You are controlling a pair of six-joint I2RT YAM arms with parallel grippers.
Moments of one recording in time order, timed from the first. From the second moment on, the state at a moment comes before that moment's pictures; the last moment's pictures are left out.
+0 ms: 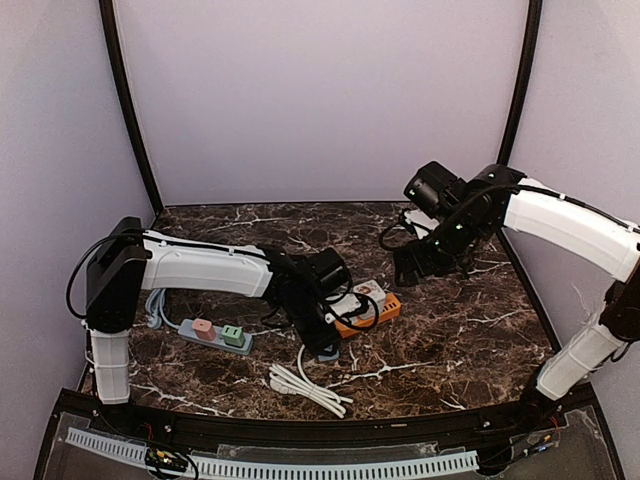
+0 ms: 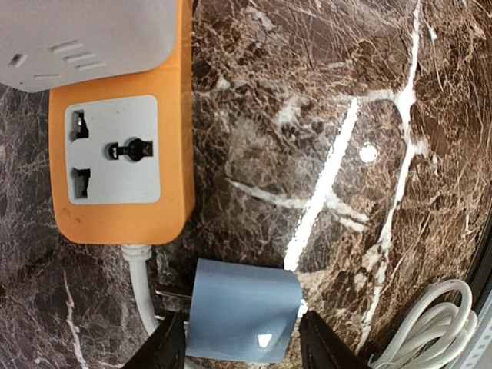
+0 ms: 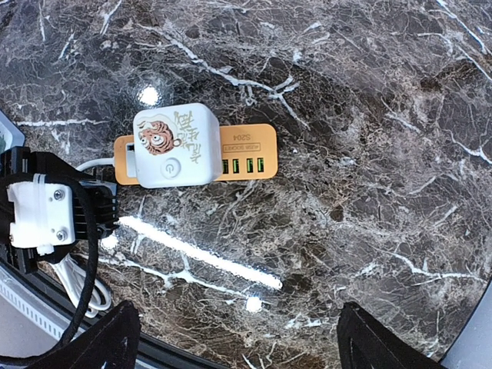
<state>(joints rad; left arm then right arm) -1.05 2.01 1.47 -0.71 0.12 0.07 0.78 1.50 1.45 -1.17 0.07 0.41</state>
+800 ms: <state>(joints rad) -1.05 2.05 1.54 -0.78 0.10 0.12 0.78 1.50 1.45 -1.17 0.07 0.39</state>
